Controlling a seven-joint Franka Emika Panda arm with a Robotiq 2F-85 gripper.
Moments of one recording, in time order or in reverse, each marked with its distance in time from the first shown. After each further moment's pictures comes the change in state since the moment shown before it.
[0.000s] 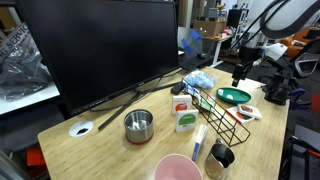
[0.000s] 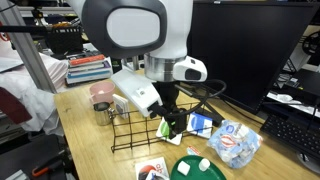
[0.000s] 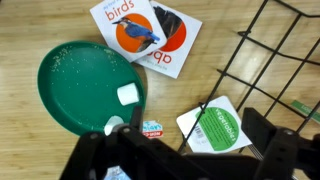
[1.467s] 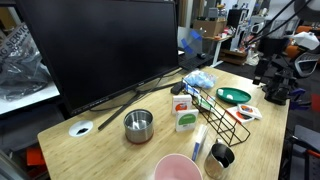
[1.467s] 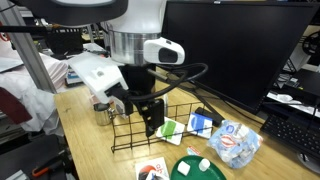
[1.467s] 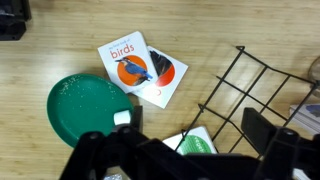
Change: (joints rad) arm 0.000 -0.256 0.004 -0.131 -0.062 -0.168 -0.037
